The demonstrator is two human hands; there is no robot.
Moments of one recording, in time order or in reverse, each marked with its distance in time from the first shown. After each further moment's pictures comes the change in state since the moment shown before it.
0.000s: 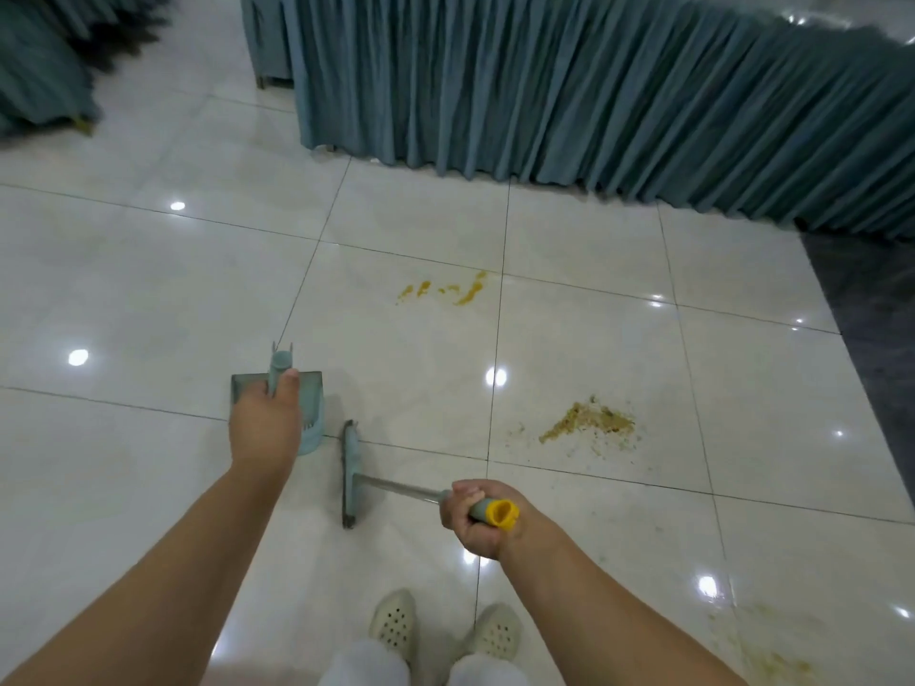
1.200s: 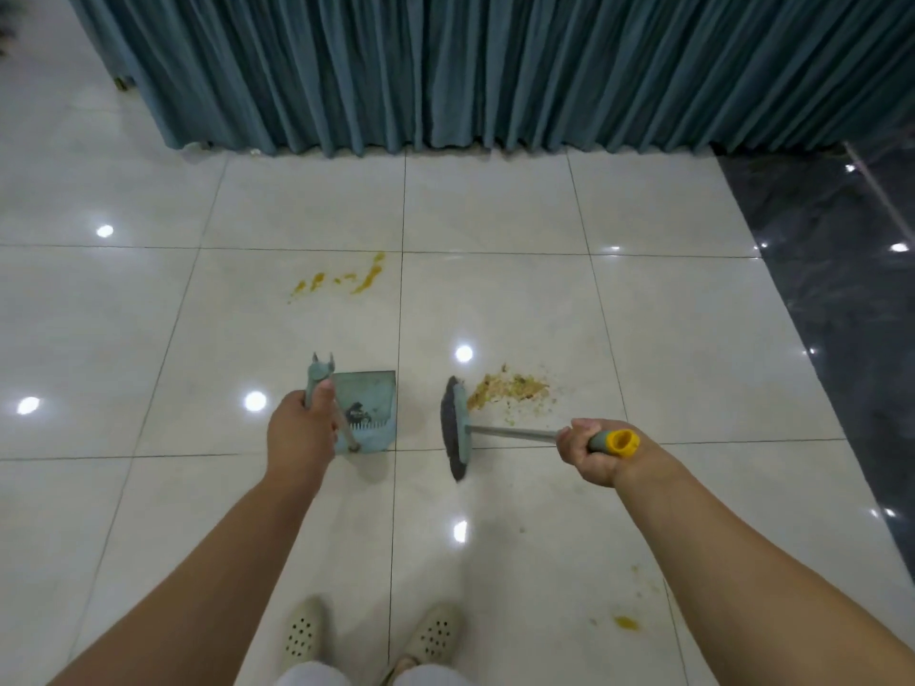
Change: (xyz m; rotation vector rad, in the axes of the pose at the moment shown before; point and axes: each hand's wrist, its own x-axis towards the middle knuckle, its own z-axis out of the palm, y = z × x) left_hand -0.191 0.081 0.294 -0.098 -0.280 0.016; right_hand -0.214 -0.356 -0.168 0.066 0.087 -0.385
